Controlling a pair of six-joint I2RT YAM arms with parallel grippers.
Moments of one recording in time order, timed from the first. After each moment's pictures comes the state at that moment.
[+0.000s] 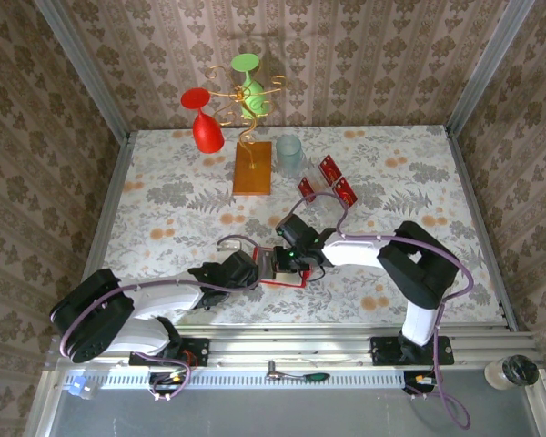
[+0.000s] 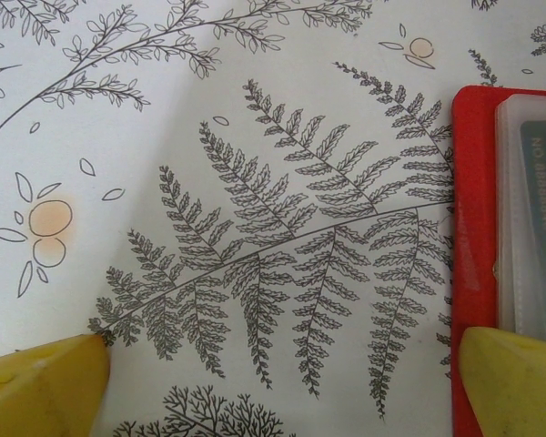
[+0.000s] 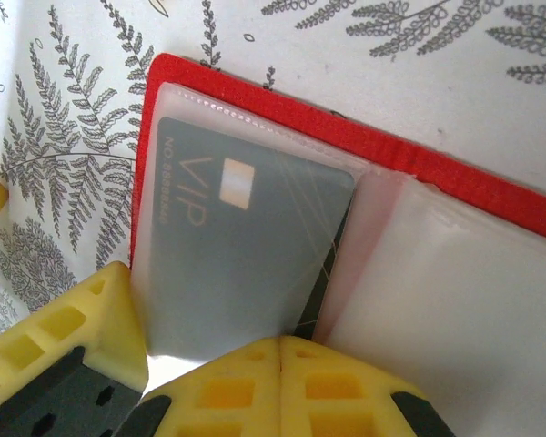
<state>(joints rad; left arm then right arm) -0.95 1.30 0.41 -0.16 -0.44 -0.70 0.81 1.81 0.97 -0.18 -0.24 0.78</state>
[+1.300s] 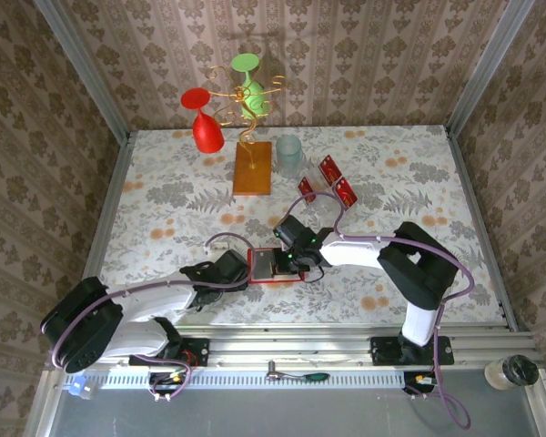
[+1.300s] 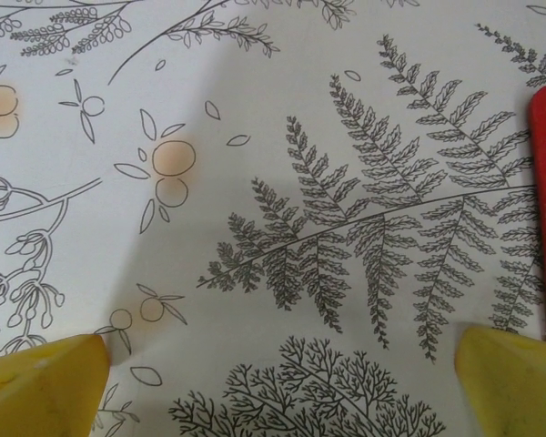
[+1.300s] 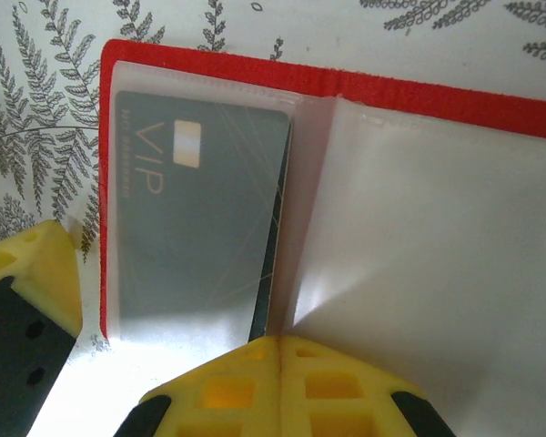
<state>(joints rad) -0.90 1.23 0.41 -0.32 -0.44 -0.77 0.83 1.80 0.99 -0.24 -0.22 0.74</state>
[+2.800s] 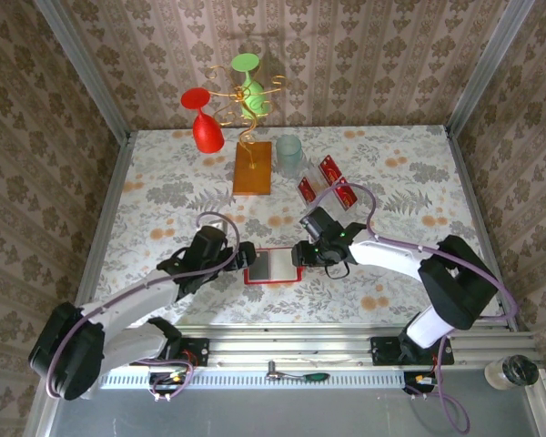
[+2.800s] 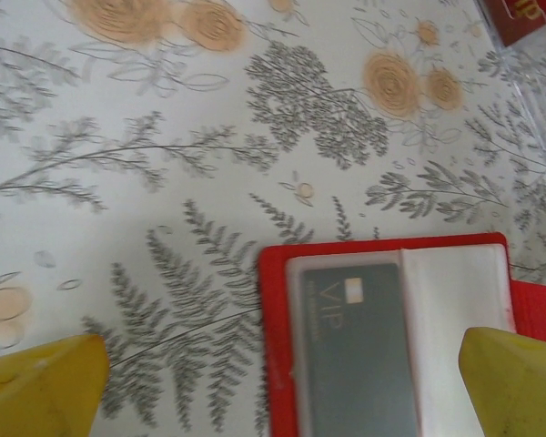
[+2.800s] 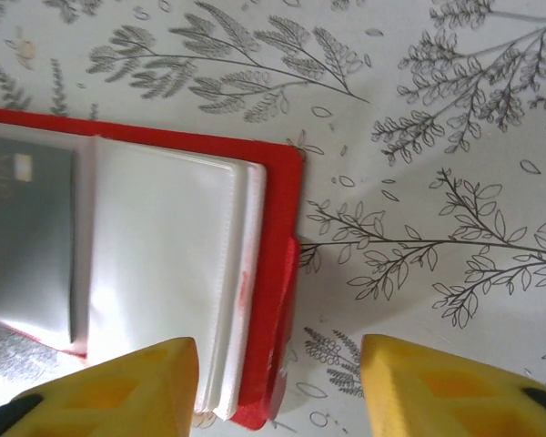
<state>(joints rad) -0.67 1.10 0.45 -0.13 -0.02 -0.68 0.70 1.58 0.87 -0.39 -0.08 0.63</state>
